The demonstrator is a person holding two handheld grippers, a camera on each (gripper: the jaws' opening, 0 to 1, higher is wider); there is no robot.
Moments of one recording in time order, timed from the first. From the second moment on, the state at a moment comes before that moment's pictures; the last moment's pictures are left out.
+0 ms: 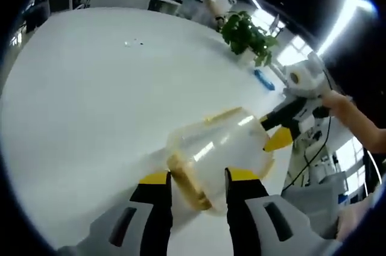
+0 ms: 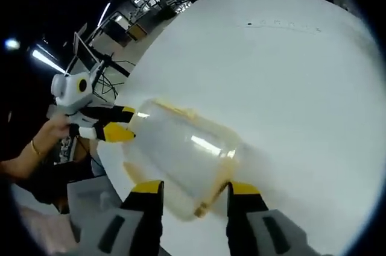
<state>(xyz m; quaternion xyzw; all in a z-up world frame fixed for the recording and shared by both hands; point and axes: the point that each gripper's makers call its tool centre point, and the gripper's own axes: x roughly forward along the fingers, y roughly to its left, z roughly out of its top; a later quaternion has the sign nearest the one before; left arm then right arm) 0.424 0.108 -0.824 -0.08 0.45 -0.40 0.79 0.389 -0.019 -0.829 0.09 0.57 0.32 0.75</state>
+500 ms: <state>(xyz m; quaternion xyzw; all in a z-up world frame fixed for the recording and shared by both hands) 0.423 0.105 -0.823 -0.07 0.45 -0.40 0.79 0.388 -0.045 -0.818 0.05 0.58 0.30 0.76</state>
